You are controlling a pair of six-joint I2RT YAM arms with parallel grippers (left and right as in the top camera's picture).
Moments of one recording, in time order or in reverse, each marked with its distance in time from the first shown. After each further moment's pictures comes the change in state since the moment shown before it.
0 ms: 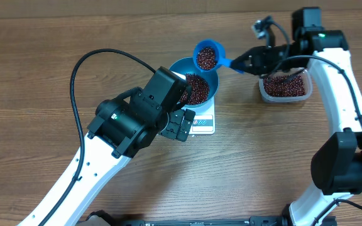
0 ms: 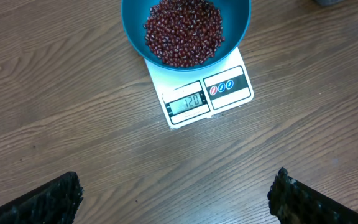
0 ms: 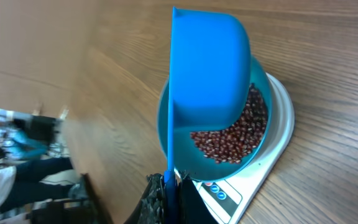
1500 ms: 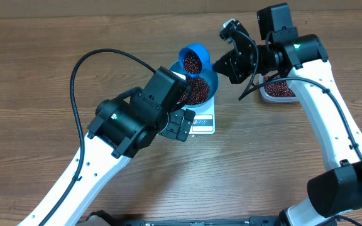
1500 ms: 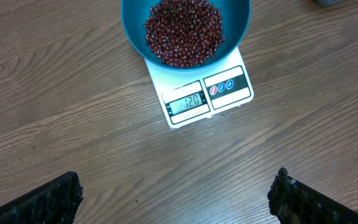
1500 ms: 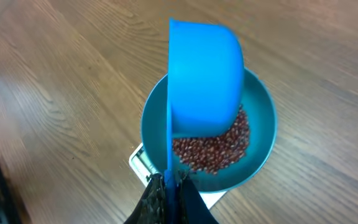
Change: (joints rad) left arm 0.000 0.000 0.000 0.000 0.000 0.000; right arm 0.215 -0.134 0.008 0.054 0.347 -0.110
